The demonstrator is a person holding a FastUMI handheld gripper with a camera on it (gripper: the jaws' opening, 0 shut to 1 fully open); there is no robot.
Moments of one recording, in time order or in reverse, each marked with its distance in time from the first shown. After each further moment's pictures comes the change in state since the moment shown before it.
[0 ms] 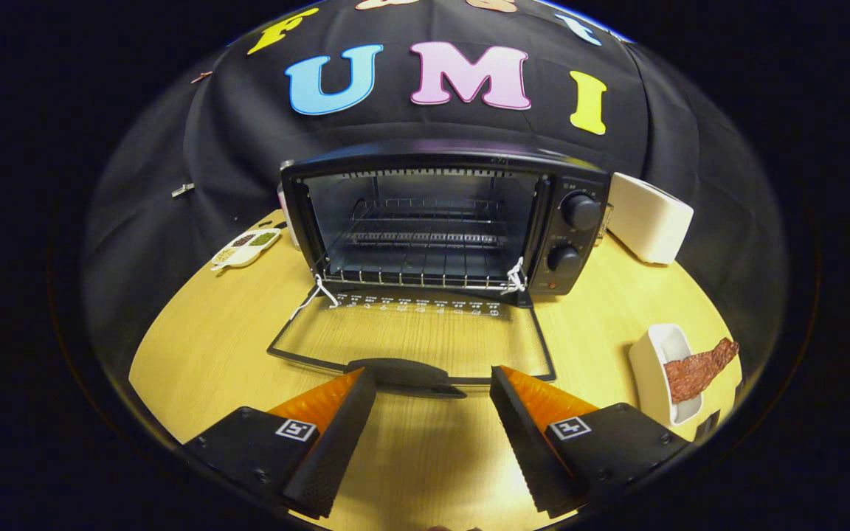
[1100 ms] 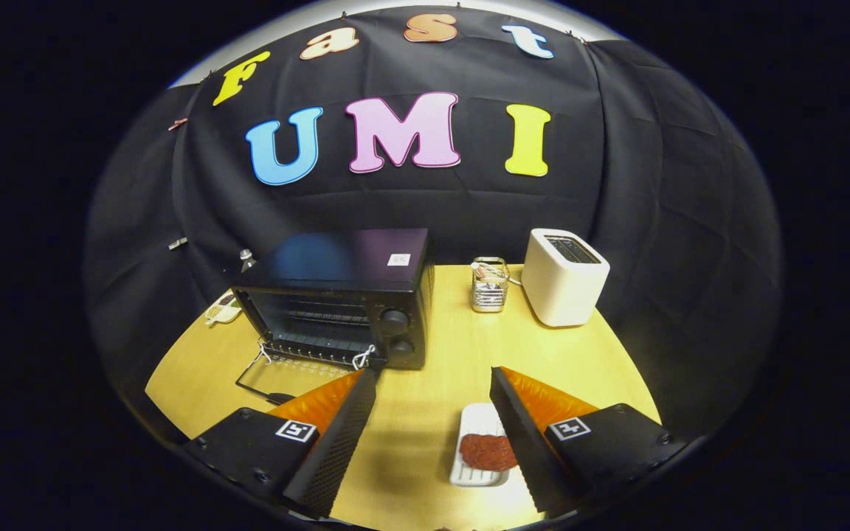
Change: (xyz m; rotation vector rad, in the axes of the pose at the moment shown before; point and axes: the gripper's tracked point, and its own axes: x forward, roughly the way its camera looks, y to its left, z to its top) arm -0.093 -0.211 0.111 0.031 -0.099 -0.006
